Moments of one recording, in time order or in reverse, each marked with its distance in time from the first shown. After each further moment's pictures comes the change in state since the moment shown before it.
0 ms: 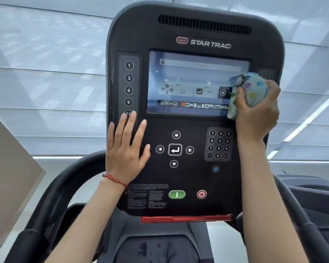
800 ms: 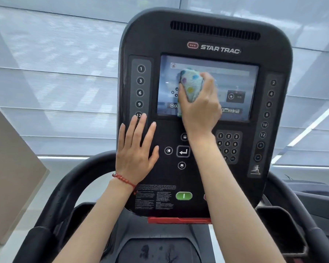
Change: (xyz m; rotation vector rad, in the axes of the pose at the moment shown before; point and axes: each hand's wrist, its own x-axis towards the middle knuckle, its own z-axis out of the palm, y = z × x) left_hand 0.000 -0.001 -0.004 -0.020 0.003 0.003; right_hand -0.060 -0.102 0.048 0.088 -0.116 -0.264
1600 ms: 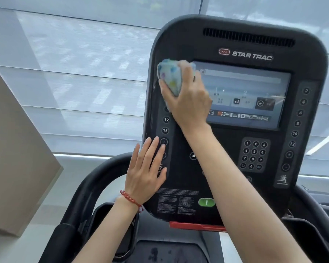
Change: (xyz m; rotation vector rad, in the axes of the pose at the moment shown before) left_hand -0.048 -0.024 -0.009 -0.067 -0.001 0.046; right_hand 0.002 -0.059 0.044 0.021 -0.043 -0.268
